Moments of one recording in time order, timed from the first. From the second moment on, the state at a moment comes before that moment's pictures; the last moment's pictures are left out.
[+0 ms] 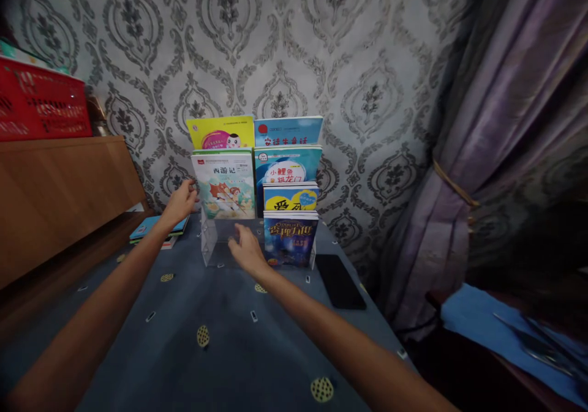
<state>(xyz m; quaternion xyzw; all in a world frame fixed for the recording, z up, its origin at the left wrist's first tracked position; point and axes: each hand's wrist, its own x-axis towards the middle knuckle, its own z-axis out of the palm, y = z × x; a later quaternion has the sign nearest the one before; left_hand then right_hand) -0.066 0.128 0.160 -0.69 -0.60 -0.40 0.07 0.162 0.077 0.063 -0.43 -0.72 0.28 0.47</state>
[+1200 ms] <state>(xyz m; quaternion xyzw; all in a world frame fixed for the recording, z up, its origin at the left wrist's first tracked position) -0.152 0.168 0.016 -0.56 -0.82 -0.06 0.09 0.196 -0.019 -0.060 -0.31 -0.85 0.19 0.37</state>
